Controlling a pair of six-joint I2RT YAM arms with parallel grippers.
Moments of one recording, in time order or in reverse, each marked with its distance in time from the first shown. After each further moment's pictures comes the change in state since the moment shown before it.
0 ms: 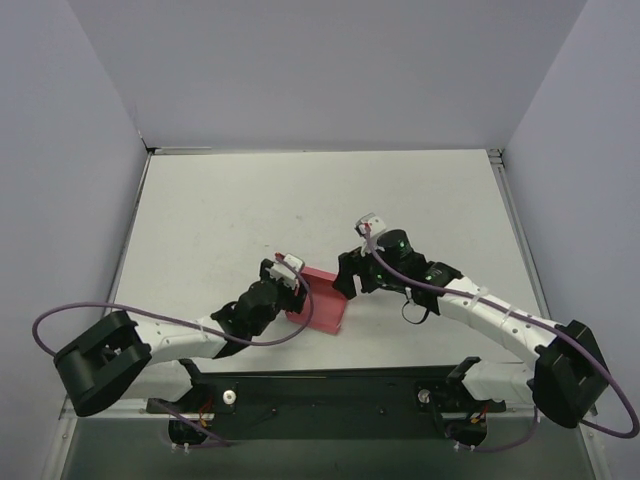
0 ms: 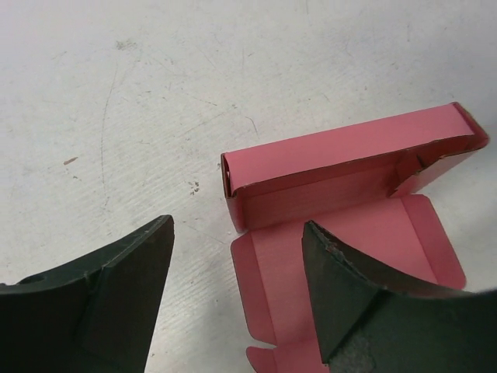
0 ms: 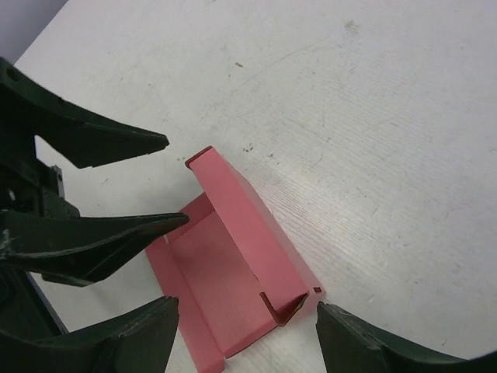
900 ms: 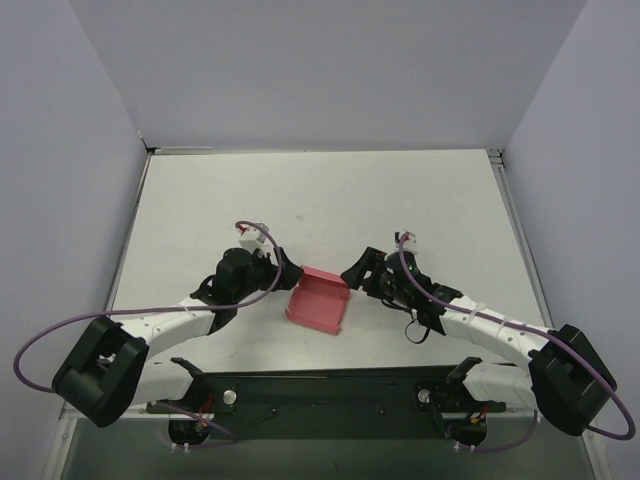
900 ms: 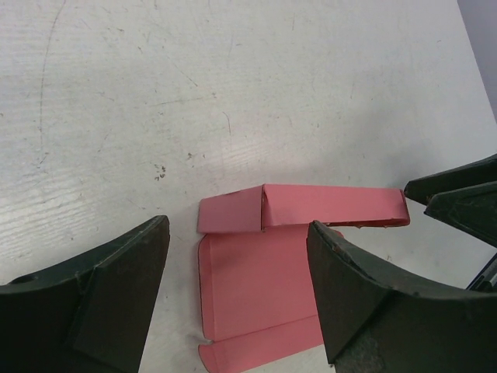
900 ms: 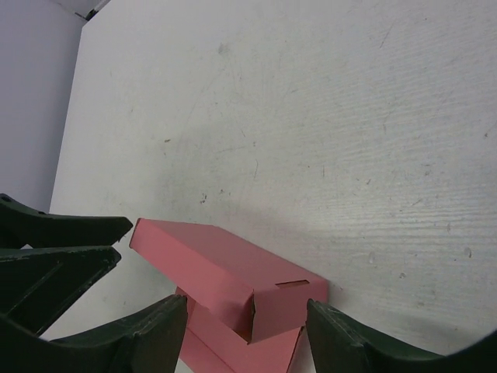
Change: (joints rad) left arm 0.356 -0.061 0.090 -0.232 0.485 -0.496; right arm -0.008 -0.064 -0.264 0.278 0.252 0.669
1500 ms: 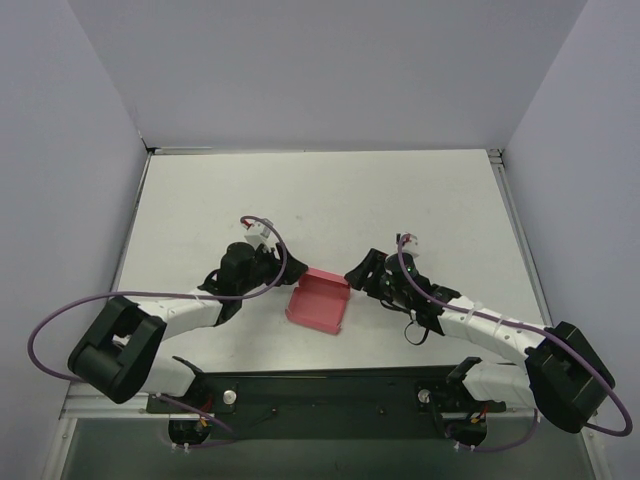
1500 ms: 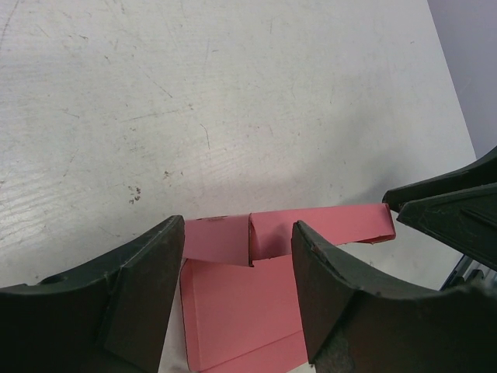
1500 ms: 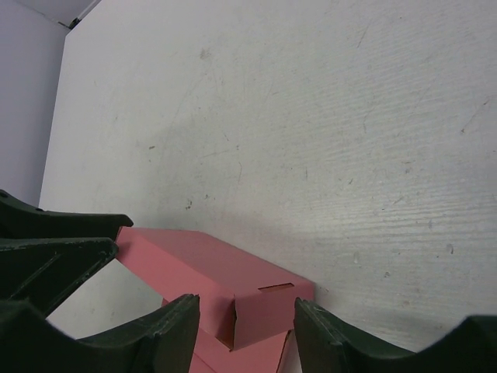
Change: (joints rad) left arm 0.033 0.140 0.035 0.130 0.104 -0.040; right arm 0.000 0.018 -0.011 0.020 0.038 0.024
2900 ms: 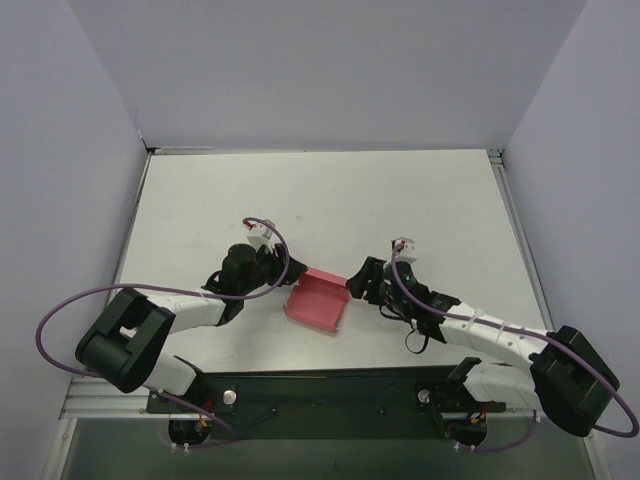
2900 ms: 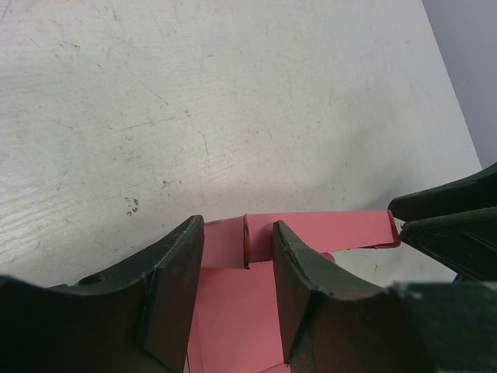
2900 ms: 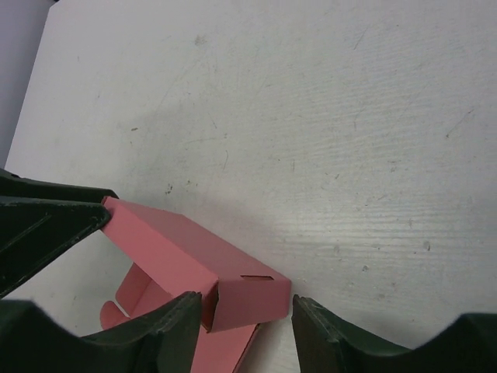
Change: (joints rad) left arm 0.000 0.066 -0.016 0.104 0.019 0.013; right arm 0.059 -0.008 -0.029 0.011 0.083 -0.089
